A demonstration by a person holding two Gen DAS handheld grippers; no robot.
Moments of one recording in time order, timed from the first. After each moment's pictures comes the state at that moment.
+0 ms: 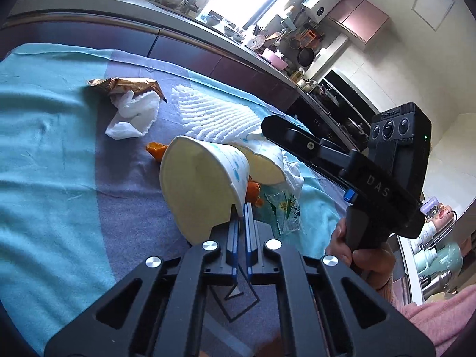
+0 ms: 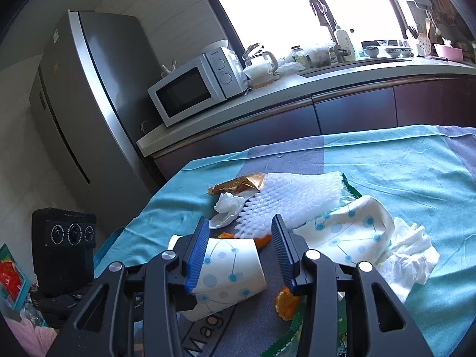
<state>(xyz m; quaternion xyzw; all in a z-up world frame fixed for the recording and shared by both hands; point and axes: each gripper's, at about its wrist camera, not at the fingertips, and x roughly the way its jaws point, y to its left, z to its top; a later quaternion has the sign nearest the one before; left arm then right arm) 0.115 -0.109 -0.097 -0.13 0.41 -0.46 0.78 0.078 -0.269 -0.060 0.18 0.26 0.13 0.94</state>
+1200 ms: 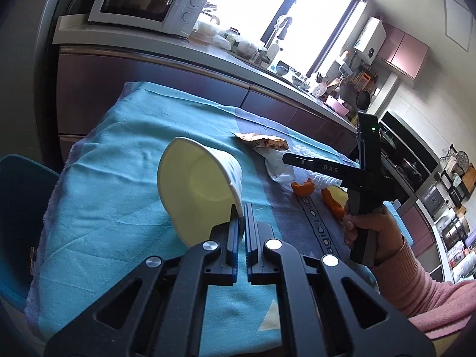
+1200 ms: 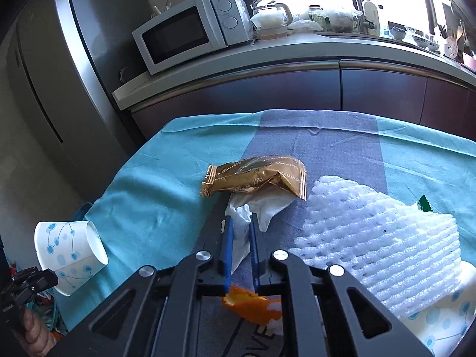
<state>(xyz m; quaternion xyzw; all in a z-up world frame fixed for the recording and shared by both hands) 0.108 0.064 -0.064 -0.13 0.35 -0.30 0.88 0.186 -0.201 -0.083 0.11 0.37 0.12 0.91</state>
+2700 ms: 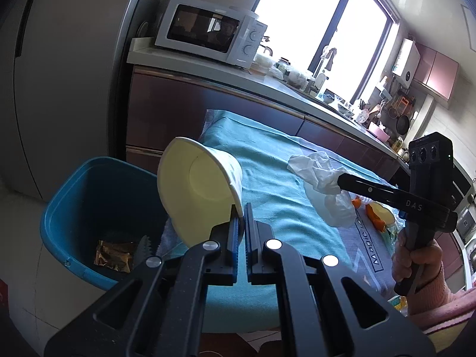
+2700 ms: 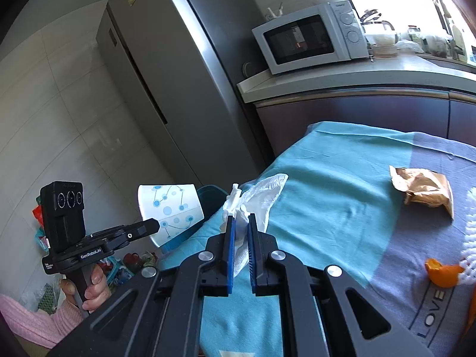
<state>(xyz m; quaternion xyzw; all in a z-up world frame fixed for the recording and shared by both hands) 0.060 0.183 -0.039 -0.13 0.32 -0.17 0.92 0.130 -0.065 -0.036 0.11 0.32 0.34 0.88</state>
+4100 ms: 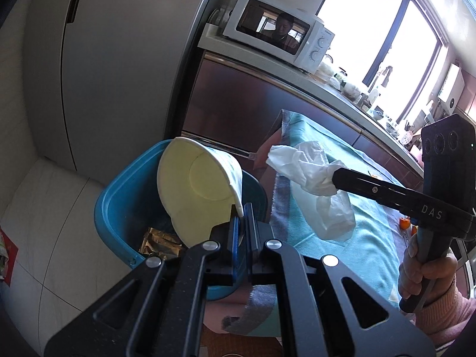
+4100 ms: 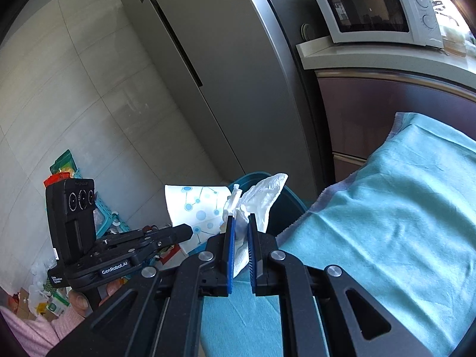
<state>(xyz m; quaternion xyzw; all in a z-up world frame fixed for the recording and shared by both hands) 0.080 0.273 -0.076 -0.18 0.34 -0.06 0.92 0.177 0.071 -0.051 0.07 0.37 0.43 0.82</state>
